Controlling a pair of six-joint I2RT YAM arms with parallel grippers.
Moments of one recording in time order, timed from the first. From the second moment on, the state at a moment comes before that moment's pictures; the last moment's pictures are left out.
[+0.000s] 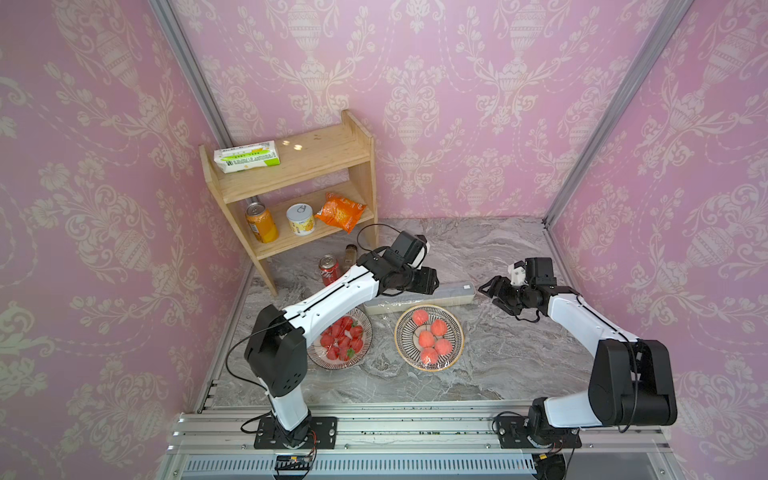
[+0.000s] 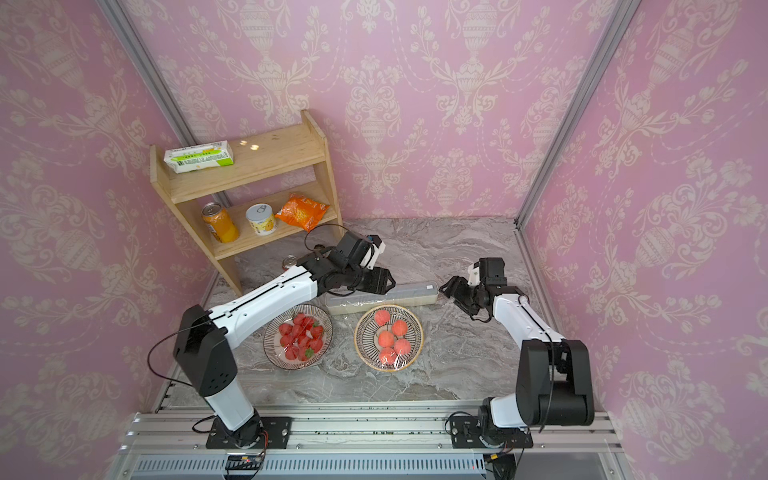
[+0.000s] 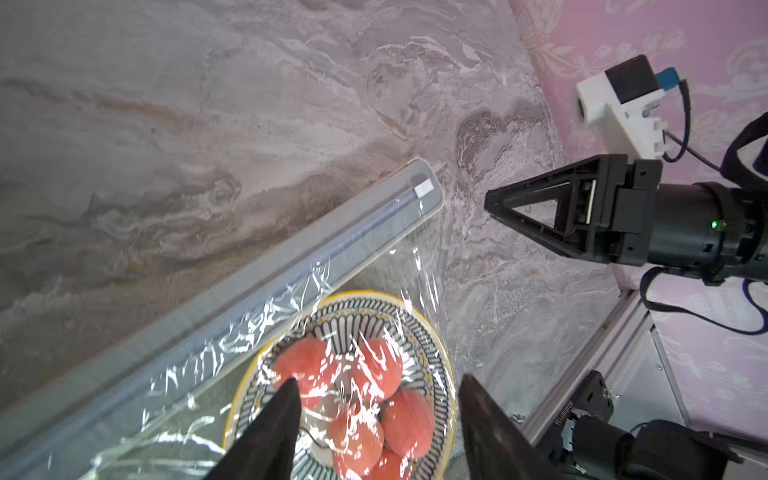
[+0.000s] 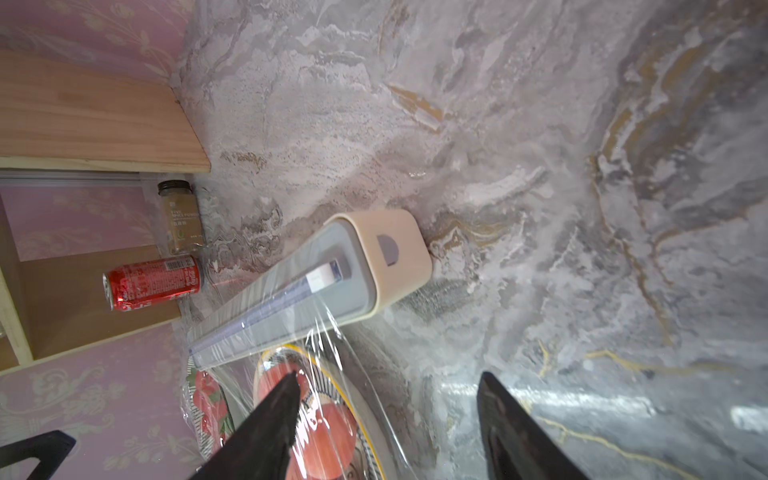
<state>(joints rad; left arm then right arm) -0.71 1.84 1.64 -0.65 0.21 -0.39 -0.05 1.47 0.87 -0.37 -0.48 0.59</state>
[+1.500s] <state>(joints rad) -0.74 2.65 2.61 -0.94 0.30 0.01 -0.05 1.69 0.94 -0.29 -0.55 0.55</state>
